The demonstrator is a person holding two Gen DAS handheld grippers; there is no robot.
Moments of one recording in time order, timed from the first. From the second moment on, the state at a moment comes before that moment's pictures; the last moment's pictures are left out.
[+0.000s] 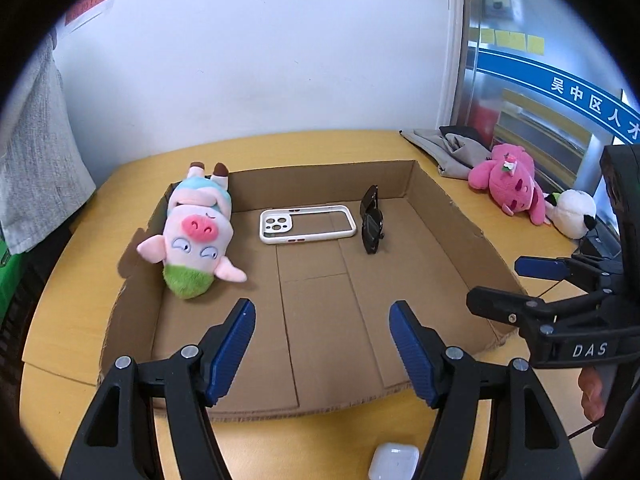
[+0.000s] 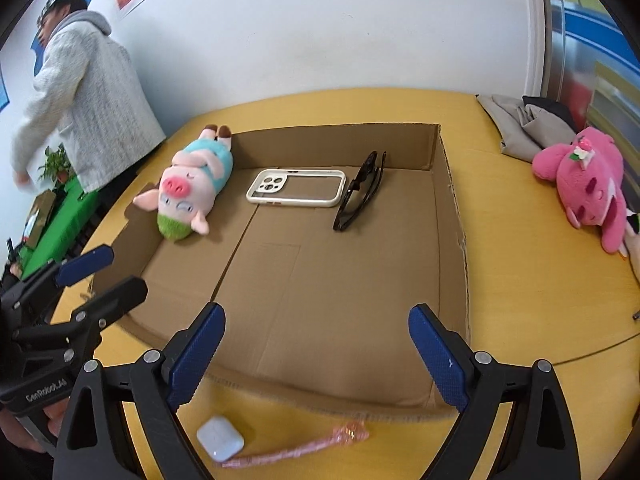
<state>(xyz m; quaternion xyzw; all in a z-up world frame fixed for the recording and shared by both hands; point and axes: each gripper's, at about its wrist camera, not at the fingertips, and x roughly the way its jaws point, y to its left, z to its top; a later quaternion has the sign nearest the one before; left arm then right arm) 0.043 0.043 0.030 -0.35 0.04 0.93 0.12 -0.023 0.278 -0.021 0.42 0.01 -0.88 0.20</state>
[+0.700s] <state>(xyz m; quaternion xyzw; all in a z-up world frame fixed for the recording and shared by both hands) 0.072 0.039 0.014 -0.36 0.03 0.93 0.13 0.012 0.282 -0.028 0.42 0.02 -0.89 0.19</state>
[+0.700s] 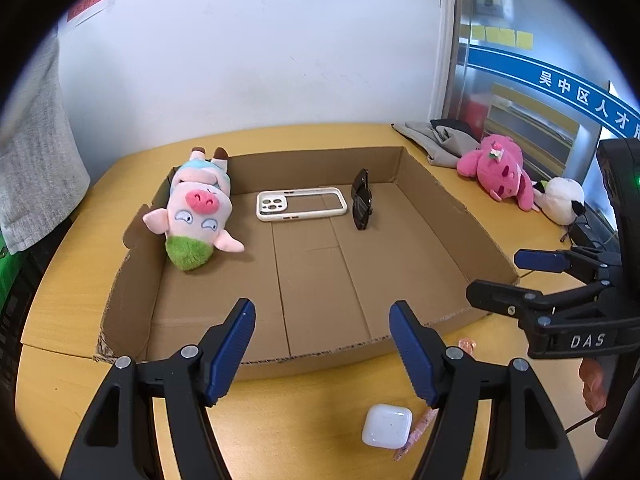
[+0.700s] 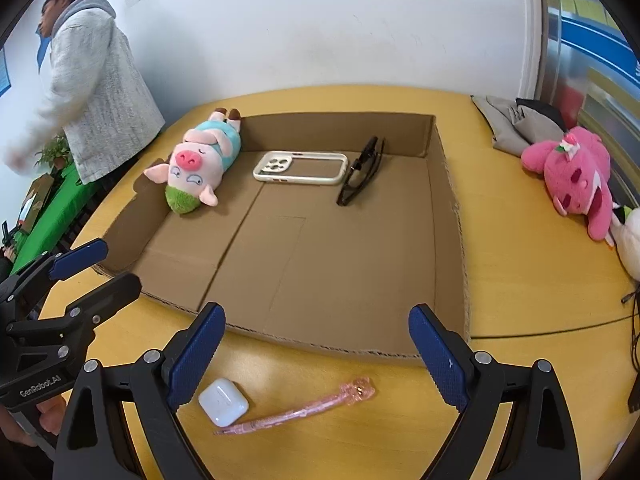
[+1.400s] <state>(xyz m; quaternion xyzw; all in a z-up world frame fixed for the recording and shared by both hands) 0.097 0.090 -0.035 -0.39 0.08 0.89 0.22 0.020 0.327 -0.066 0.46 -0.01 -0.87 0.18</state>
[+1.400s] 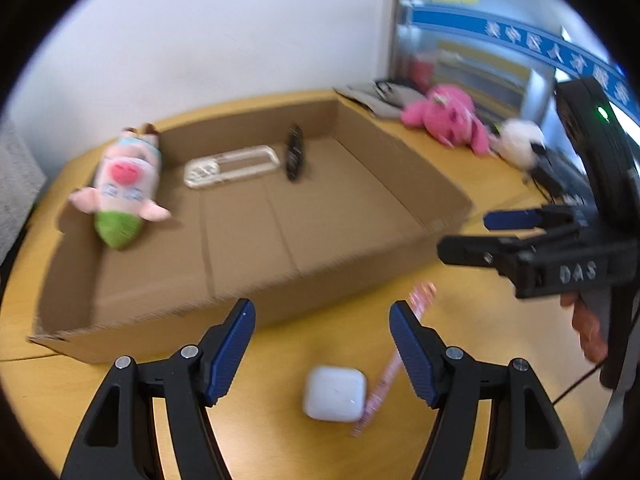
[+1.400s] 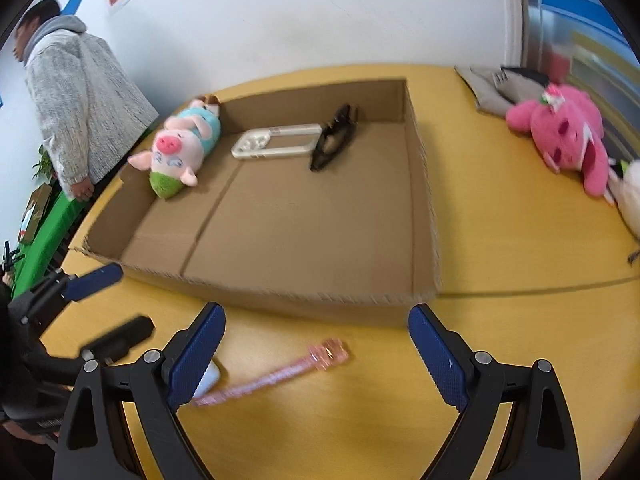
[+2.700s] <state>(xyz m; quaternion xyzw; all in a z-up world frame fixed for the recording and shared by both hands) 0.156 0.151 -0.098 -0.48 0.17 0.81 0.29 0.030 0.344 -0.114 0.52 -0.03 -0.84 0.15</state>
